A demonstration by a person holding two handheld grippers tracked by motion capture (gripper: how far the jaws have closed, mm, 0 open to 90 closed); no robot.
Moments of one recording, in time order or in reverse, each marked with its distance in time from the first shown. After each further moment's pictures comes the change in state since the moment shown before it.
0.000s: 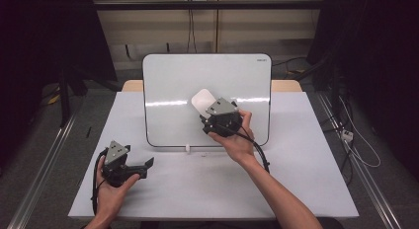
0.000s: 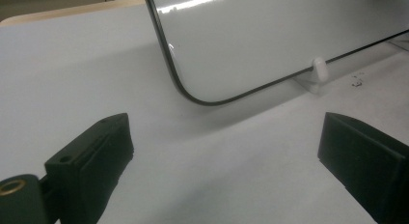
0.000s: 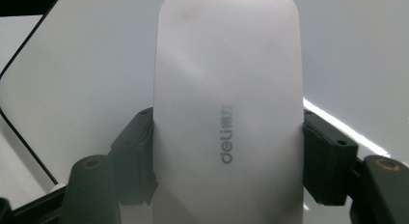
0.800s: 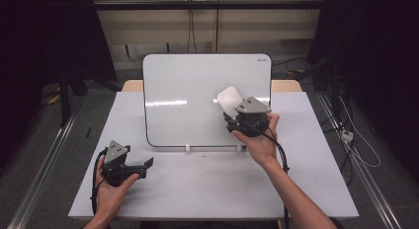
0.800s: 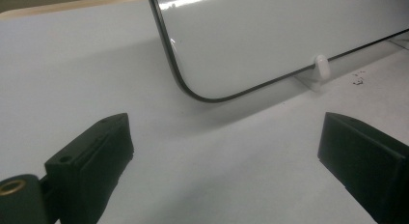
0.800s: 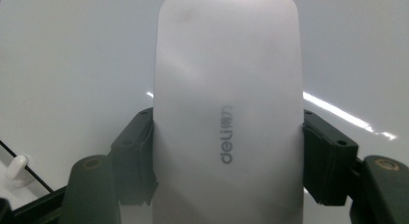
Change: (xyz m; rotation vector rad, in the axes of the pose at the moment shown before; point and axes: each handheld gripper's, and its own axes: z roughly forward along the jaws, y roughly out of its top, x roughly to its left) left arm 0.002 -0.001 0.001 0.001 -0.006 -0.011; right arm -0.045 -0.028 -0.038 0.003 -0.070 0.109
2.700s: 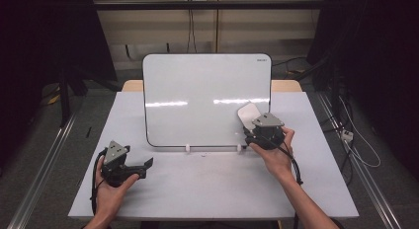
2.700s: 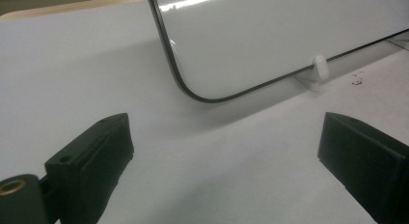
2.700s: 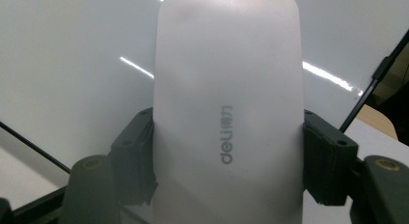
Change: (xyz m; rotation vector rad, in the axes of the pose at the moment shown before) left arm -0.001 0.001 -0.002 0.003 0.003 0.005; right arm -0.021 -0.066 -0.001 0.147 -0.084 0.014
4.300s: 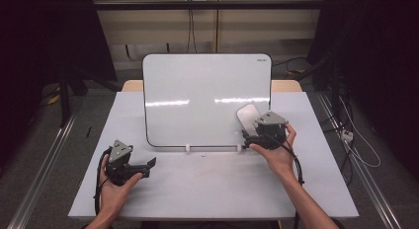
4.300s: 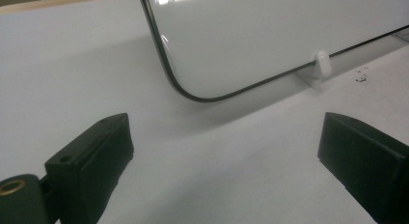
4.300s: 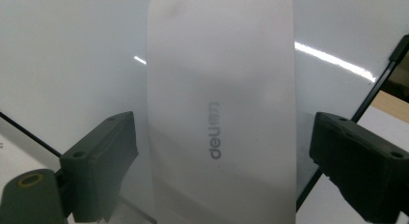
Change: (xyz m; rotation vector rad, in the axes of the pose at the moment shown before) left arm -0.005 0.002 0.009 0.022 0.005 0.003; right arm -0.009 -0.004 0.003 0.006 0.066 0.052
